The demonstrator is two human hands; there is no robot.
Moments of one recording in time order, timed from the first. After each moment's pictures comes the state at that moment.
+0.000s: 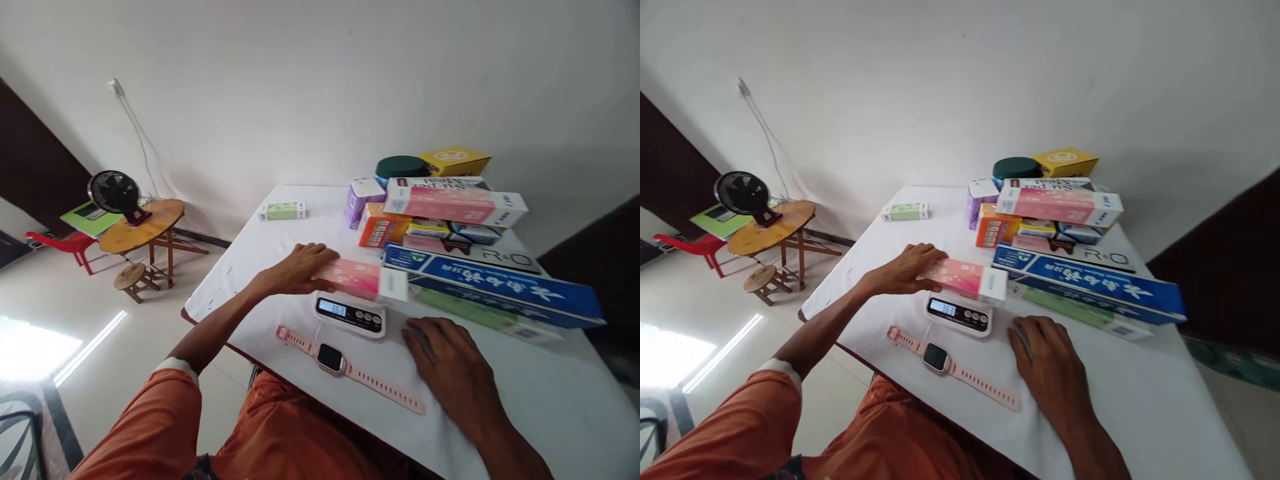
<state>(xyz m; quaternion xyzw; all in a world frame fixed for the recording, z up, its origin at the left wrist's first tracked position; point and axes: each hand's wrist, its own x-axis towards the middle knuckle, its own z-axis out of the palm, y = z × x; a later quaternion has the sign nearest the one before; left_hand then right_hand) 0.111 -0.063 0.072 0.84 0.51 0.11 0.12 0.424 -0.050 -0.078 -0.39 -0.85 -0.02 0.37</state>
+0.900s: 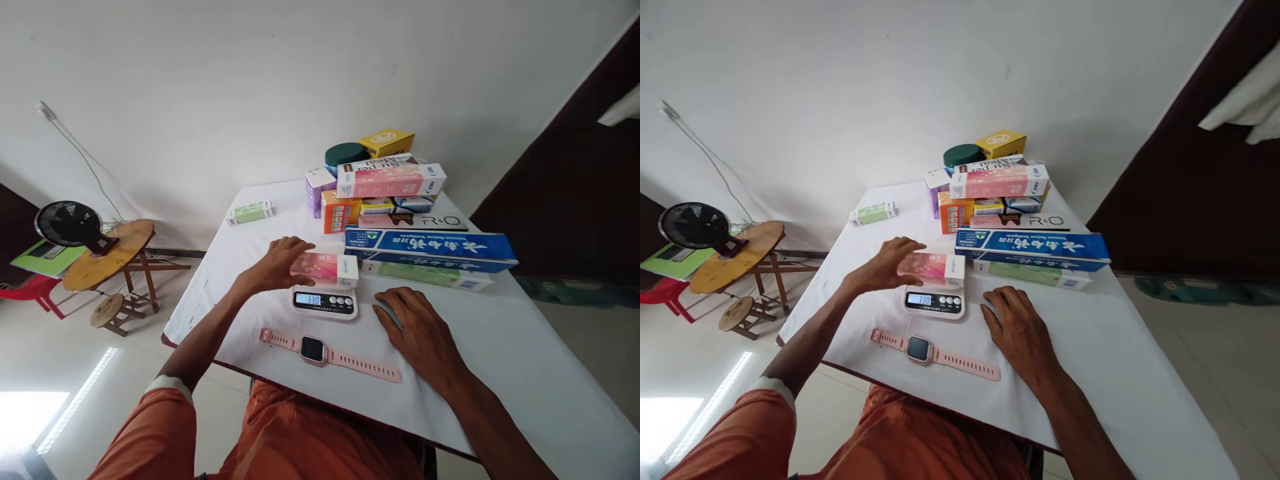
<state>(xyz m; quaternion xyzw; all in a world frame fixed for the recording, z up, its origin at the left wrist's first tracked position) 0.120 -0.034 0.056 0.85 0.51 0.11 0.10 0.422 -0.051 -0.070 -0.40 -0.84 -0.02 0.37</state>
